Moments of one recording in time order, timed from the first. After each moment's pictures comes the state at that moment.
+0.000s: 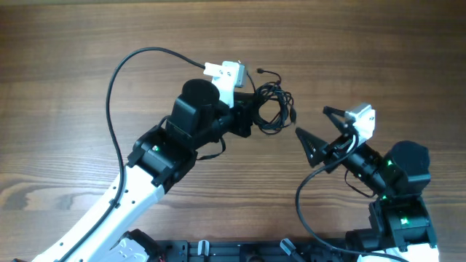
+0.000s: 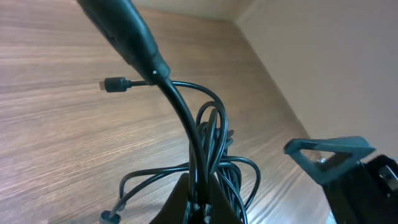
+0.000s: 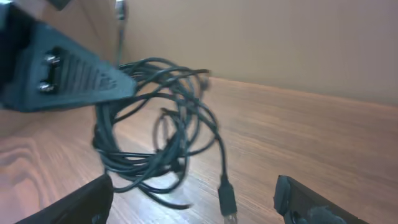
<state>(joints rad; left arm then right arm) -0.63 1.23 1.04 -0.25 0.25 -0.51 0.10 0.62 0.53 -0.13 -0.61 0.07</state>
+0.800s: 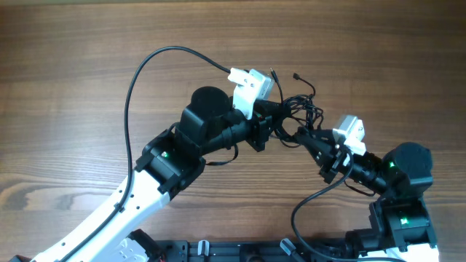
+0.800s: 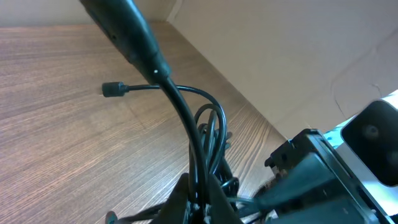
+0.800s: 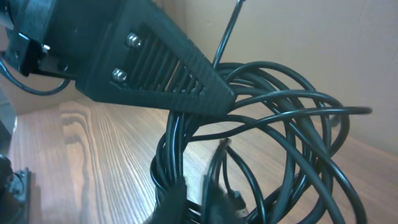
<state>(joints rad) -0.72 1.23 1.04 -0.12 0.39 -0.43 0.10 0.62 0.53 -0.07 -0.86 -0.08</state>
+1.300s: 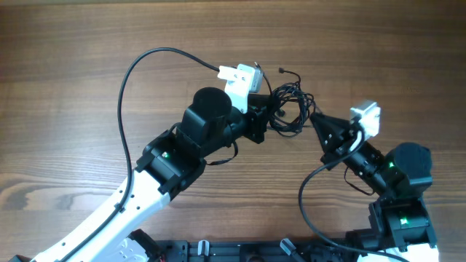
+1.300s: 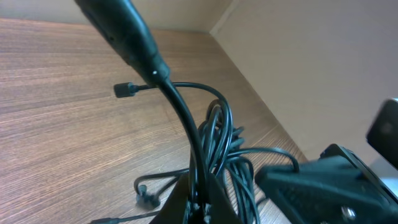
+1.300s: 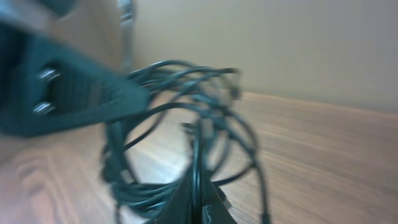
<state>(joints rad) -0.73 1.23 1.04 -0.16 0.20 -0.51 0.10 0.62 0.53 -0.07 -0.55 0.20</state>
